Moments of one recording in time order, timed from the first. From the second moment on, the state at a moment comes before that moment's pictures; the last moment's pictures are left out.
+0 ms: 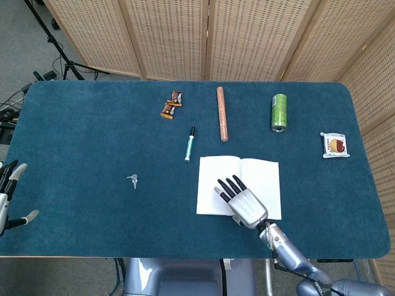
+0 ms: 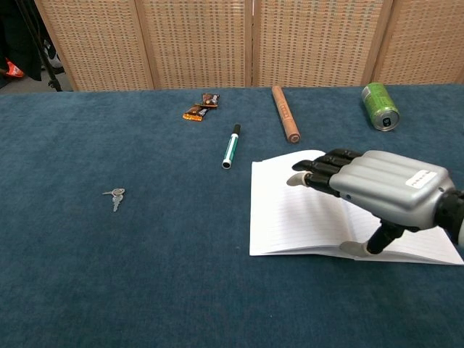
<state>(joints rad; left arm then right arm) -0.09 -1.05 -0.05 -1.64 1.50 1.50 -0.06 0.52 -1.52 0.09 -1.61 -1.44 0.96 -0.64</state>
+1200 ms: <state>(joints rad) -0.09 -1.04 -0.05 -1.64 1.51 1.50 -0.11 0.57 -1.70 0.04 -1.48 -1.36 1.03 -0.90</state>
